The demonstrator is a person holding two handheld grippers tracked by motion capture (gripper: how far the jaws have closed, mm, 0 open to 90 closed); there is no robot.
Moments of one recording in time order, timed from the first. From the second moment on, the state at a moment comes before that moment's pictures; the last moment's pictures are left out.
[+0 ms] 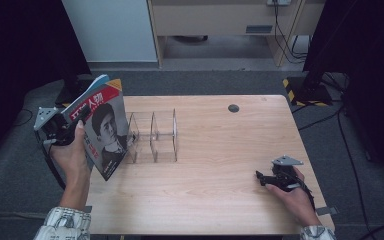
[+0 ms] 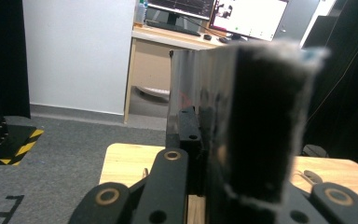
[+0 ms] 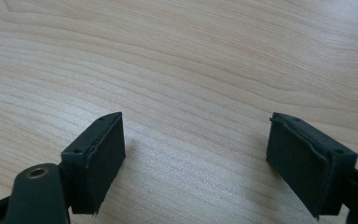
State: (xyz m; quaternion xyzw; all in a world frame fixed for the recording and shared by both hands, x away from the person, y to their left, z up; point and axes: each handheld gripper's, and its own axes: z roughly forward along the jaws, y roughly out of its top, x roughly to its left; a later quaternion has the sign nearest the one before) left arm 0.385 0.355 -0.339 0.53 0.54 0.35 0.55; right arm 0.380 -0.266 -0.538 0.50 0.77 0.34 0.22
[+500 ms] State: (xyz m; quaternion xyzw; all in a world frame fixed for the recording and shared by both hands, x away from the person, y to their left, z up) left arm 0.387 0.354 -0.347 0.53 0.53 0.36 0.56; right arm 0.380 -0.266 -0.538 0.49 0.77 0.34 0.22
